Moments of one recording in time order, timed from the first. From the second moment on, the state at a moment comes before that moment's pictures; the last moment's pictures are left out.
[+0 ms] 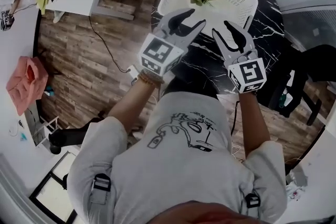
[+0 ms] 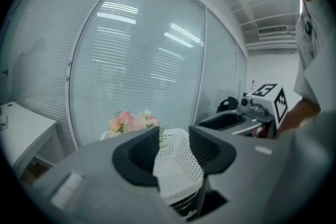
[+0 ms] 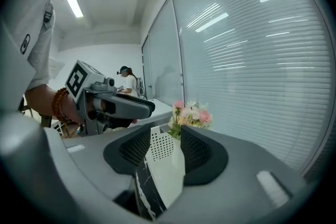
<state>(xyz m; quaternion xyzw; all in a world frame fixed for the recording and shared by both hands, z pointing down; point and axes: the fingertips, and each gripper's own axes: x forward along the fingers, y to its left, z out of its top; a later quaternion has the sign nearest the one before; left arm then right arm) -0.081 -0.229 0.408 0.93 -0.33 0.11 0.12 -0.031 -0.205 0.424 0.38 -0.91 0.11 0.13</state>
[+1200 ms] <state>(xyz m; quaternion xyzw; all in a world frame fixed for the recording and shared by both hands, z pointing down) -0.074 -0.358 0.521 0.89 -0.36 0.21 0.17 -0.061 -0.320 0.574 0.31 -0.91 0.12 0.24</state>
